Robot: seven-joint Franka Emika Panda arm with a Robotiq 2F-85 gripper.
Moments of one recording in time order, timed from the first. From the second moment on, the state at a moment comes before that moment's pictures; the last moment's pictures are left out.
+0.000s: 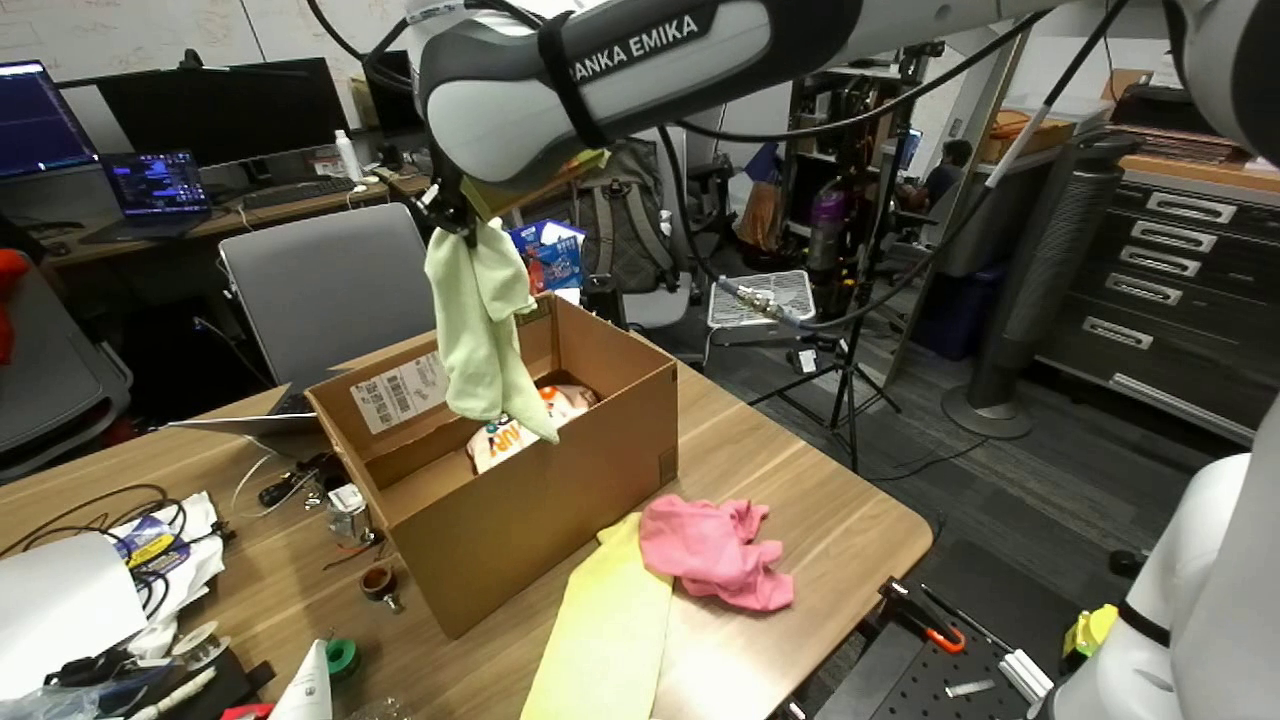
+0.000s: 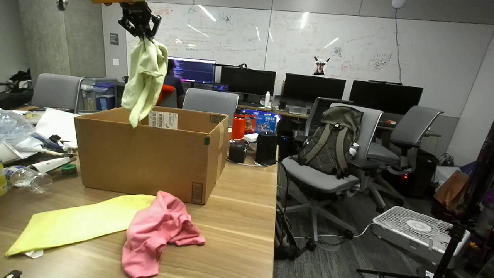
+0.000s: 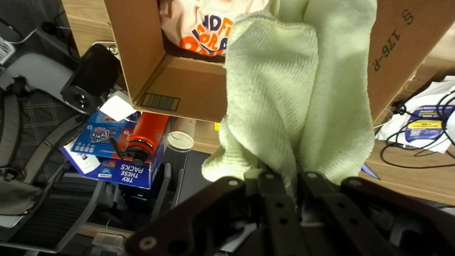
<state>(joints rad) 0.22 0.13 0.12 -1.69 -0.35 2.31 0.32</state>
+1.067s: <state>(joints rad) 0.23 0.42 0.06 -1.28 -0.40 2.12 0.31</state>
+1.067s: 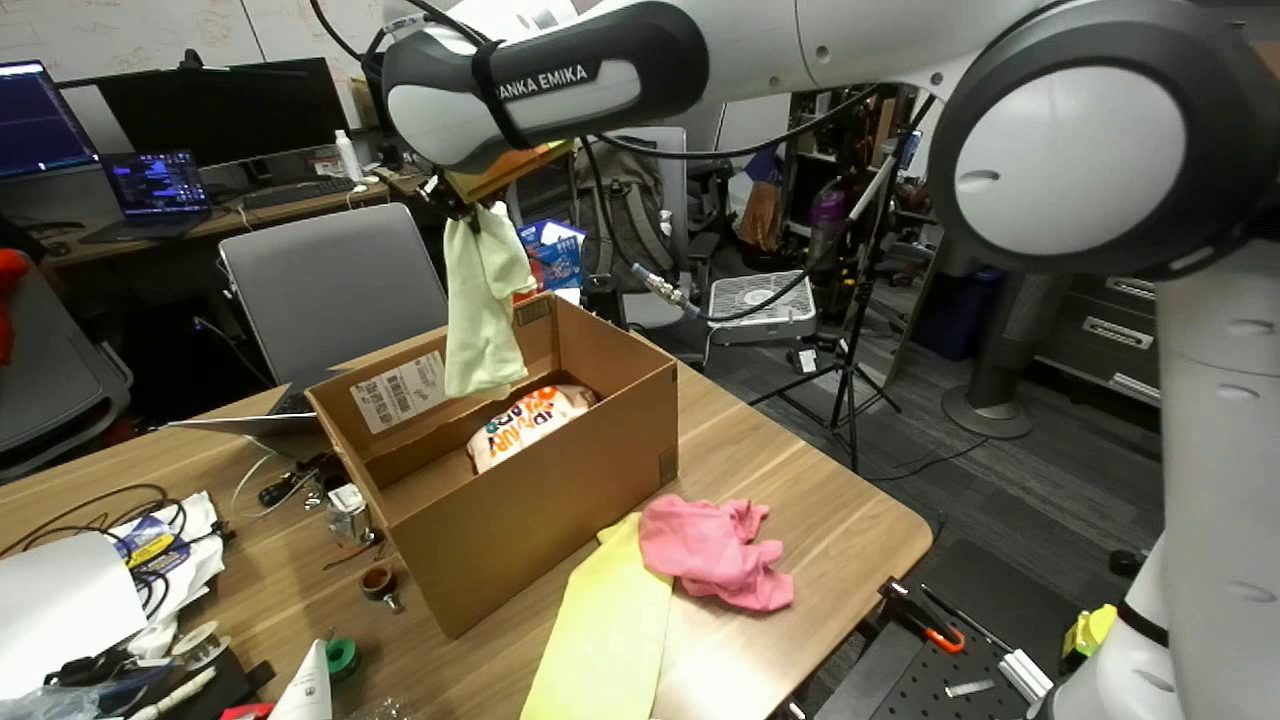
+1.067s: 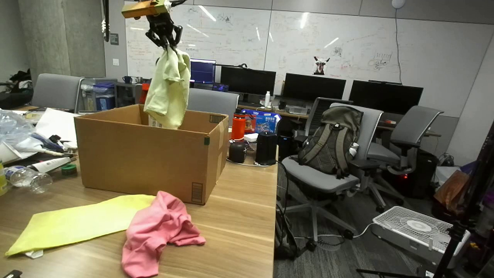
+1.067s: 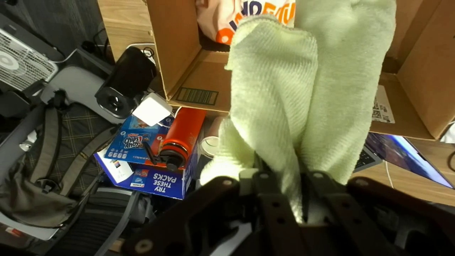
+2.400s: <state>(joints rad) 0.21 0.49 0.04 -1.16 -0.40 1.90 0.28</state>
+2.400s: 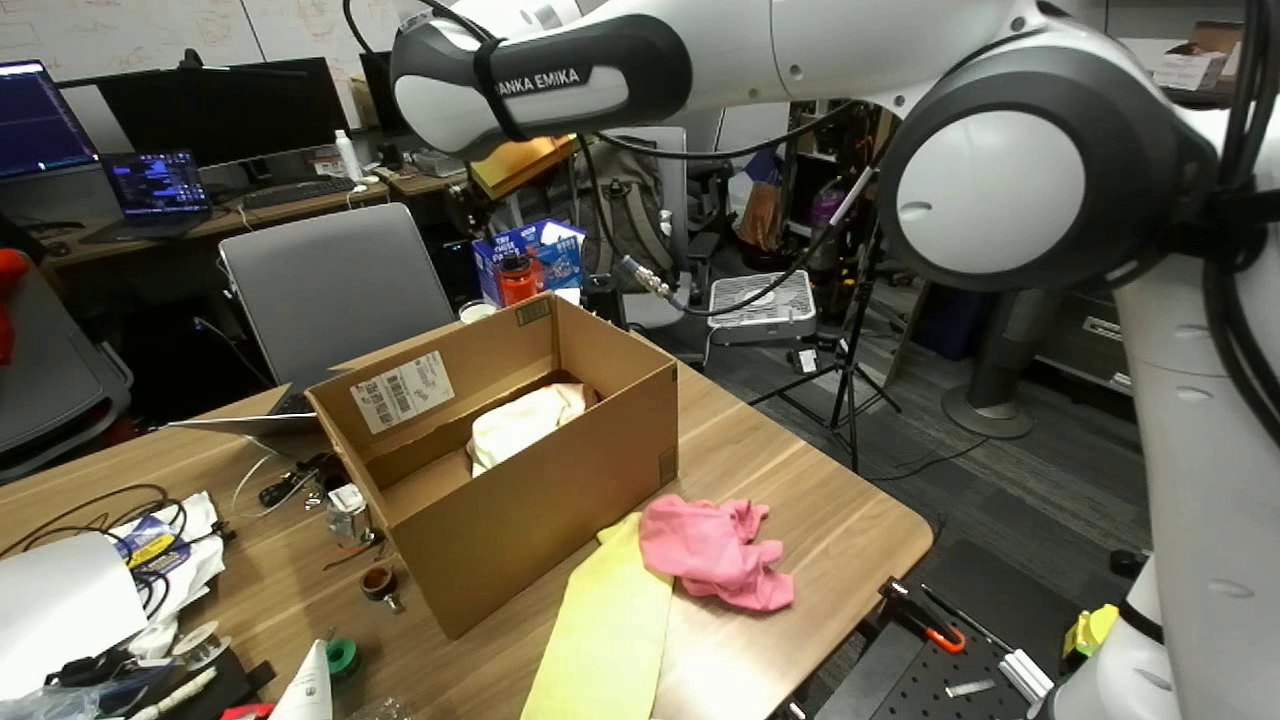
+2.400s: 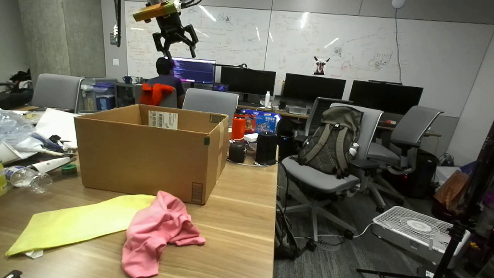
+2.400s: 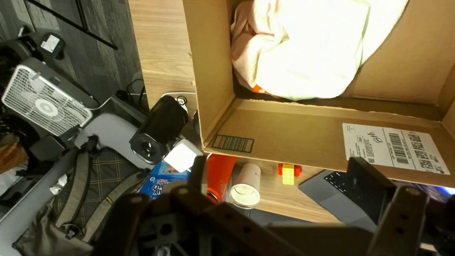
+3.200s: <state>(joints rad) 0.17 0.32 0.04 -1.30 -0.30 1.59 0.20</state>
